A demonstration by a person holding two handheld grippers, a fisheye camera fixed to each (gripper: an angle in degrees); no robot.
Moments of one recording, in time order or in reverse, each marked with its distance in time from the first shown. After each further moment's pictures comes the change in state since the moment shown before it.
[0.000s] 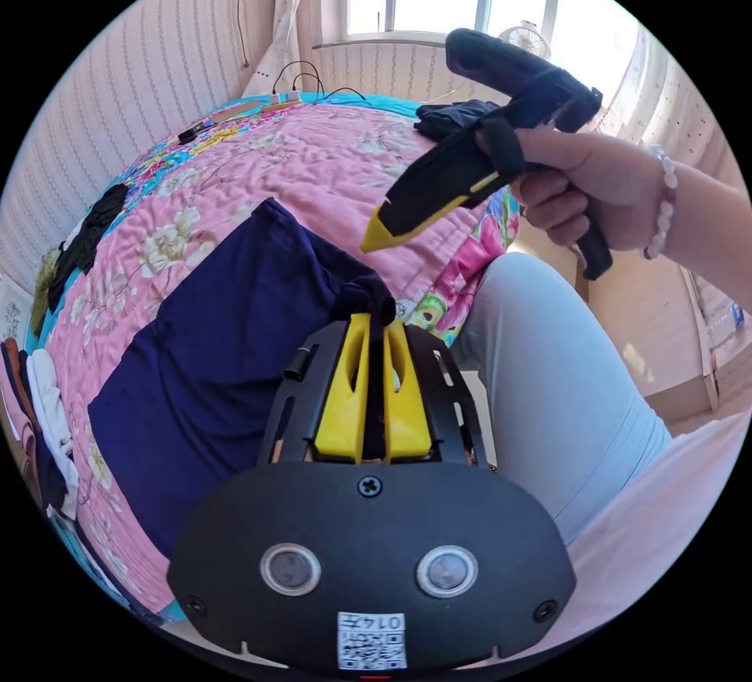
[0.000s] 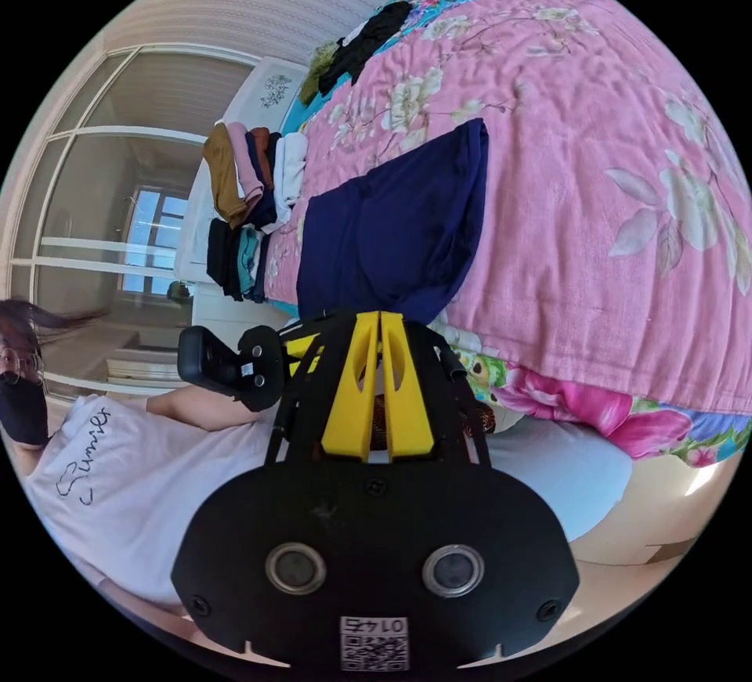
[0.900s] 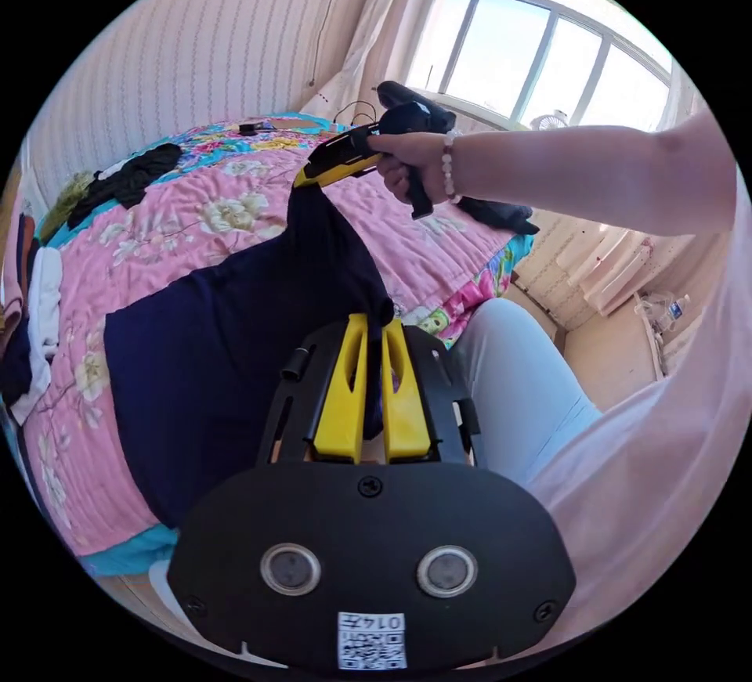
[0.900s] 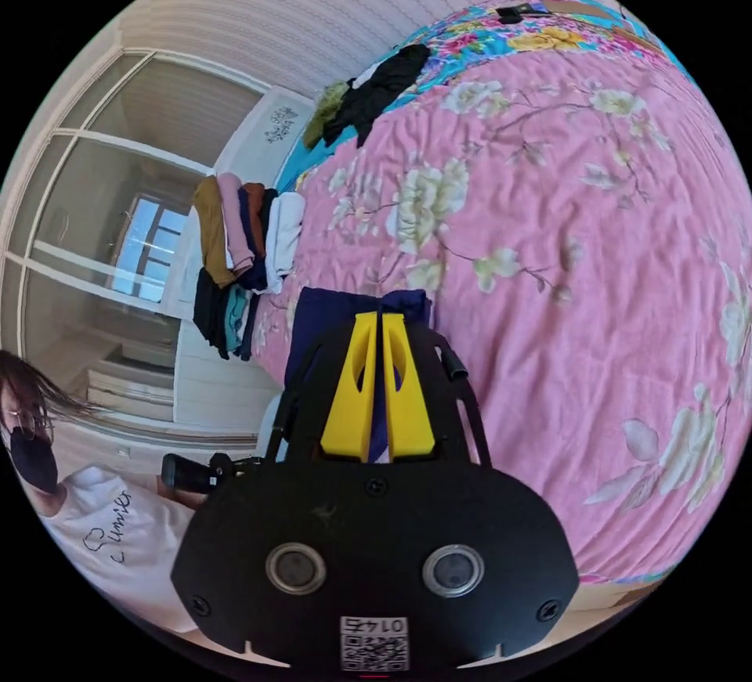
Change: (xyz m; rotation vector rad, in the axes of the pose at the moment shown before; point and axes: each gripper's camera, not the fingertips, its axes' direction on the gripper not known) left arm -0.115 0.145 -0.065 0.209 0.056 -0.264; right arm -0.052 -0.163 0.097 0.071 0.046 -0.121
